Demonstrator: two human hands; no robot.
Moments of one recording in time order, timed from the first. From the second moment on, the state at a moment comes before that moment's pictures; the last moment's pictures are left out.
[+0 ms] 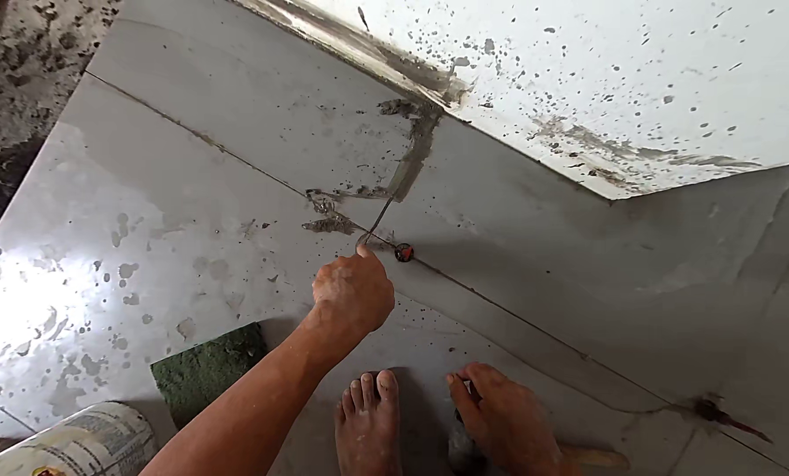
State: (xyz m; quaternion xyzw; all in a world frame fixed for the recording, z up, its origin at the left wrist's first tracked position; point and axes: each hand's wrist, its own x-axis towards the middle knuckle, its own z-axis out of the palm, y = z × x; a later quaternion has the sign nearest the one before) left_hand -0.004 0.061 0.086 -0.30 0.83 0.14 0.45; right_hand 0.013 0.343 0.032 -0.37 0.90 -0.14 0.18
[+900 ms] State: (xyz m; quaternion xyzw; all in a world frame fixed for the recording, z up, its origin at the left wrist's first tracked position) left_hand 0.058 0.071 -0.006 -0.32 0.88 0.34 -0.11; right_hand -0.053 0.165 0.020 -0.13 0.95 -0.14 0.24
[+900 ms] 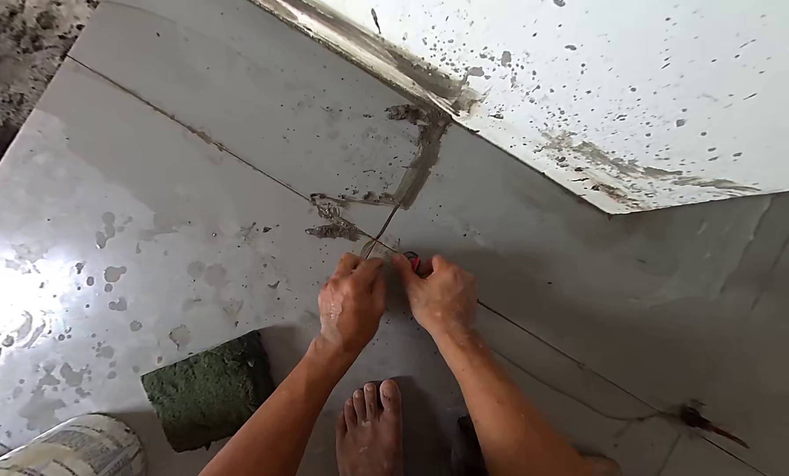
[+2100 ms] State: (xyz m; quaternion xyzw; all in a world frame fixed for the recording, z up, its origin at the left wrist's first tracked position) left_hand 0.014 0.124 -0.034 -0.37 0.88 0.26 -0.13; right_hand -0.068 0.126 0.074 -0.19 0.92 0.03 0.33
